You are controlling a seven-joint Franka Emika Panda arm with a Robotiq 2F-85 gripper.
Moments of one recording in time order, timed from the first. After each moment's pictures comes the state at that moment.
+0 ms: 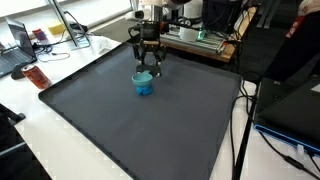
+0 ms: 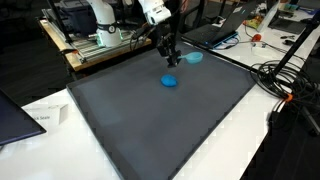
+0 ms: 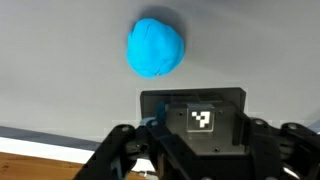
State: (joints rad) arm 0.01 0.17 0.22 -2.50 1.03 3.10 -1.21
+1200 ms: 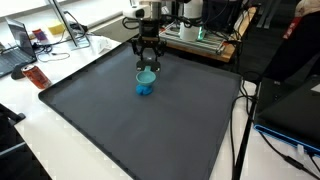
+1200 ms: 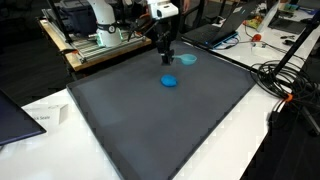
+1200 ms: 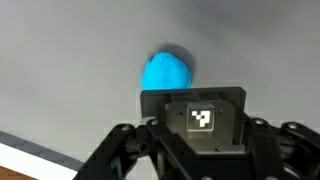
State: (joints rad) arm 0.27 0.08 -0.18 -2.52 0.05 2.84 -0.50
